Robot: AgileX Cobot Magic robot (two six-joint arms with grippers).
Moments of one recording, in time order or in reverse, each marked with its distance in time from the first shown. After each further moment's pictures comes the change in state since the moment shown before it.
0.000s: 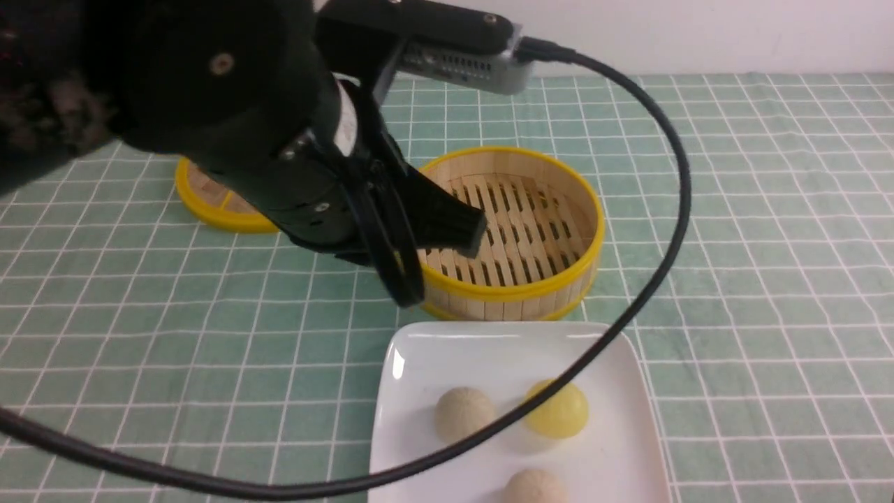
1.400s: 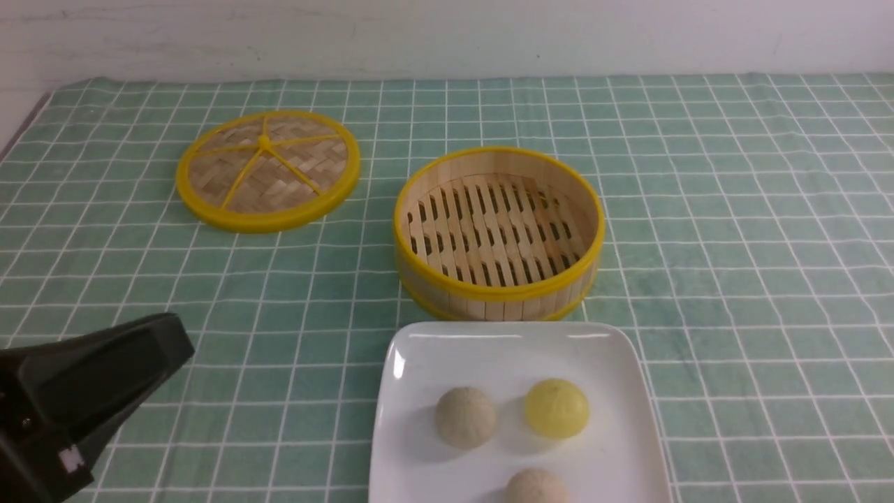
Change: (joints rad) right arm -0.328 0.000 0.068 -0.027 -0.040 0.000; left arm -0.001 -0.941 0.868 0.101 -0.744 -0.467
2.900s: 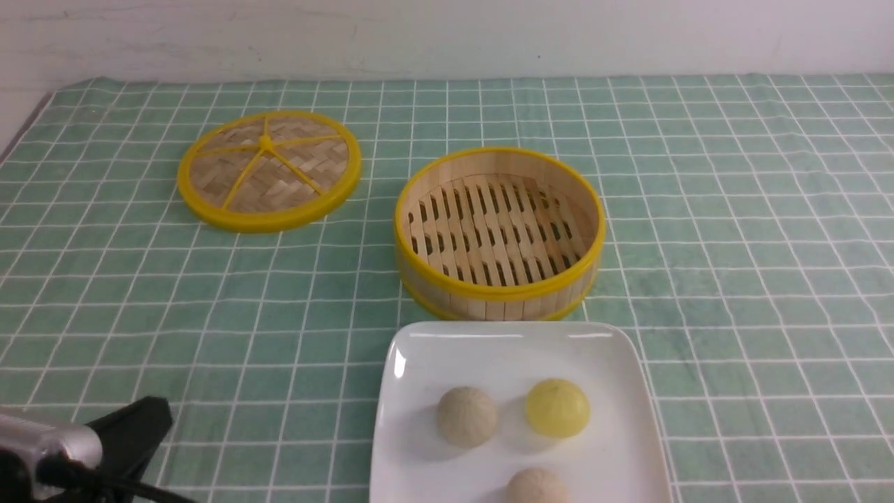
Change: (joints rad) right arm 0.000 0.000 0.000 -0.001 -0.001 0.000; left arm 0.467 -0.028 0.405 -0.223 -0.273 0.658
